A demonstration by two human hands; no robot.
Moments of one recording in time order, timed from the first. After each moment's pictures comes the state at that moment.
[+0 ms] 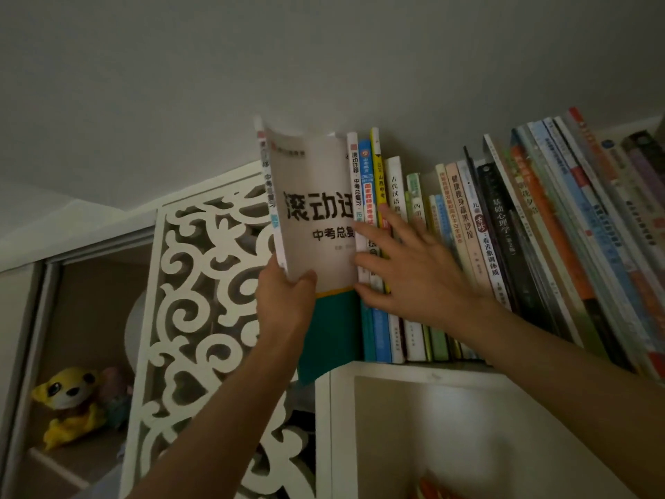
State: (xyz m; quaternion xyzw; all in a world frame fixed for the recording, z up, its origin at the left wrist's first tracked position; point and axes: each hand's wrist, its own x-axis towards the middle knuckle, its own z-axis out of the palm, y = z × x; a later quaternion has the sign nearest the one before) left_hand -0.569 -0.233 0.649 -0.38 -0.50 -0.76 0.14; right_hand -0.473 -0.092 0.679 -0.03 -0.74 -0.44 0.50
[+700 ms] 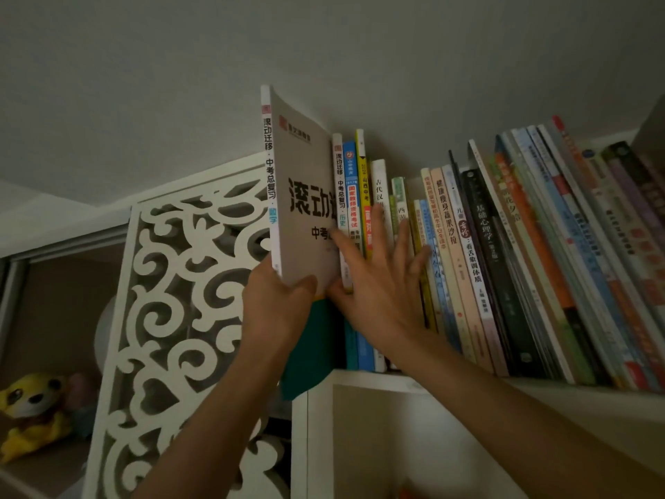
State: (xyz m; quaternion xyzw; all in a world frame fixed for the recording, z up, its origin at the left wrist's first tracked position) left_hand -0.564 -0.227 0.645 -0.42 -0.51 -0.72 0.18; right_hand -0.501 -0.115 0.659 -0.19 -0.76 -0.21 0.58
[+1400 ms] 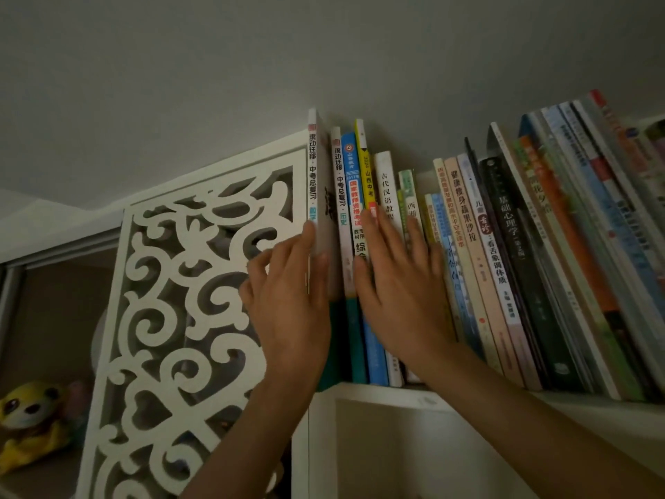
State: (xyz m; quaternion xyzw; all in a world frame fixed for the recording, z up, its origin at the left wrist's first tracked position) left_hand -0.575 -0.188 0.640 -0.37 -0.53 -0.58 0.50; right_hand -0.494 -0.106 0.656 -0.18 -0.74 -0.18 0.63
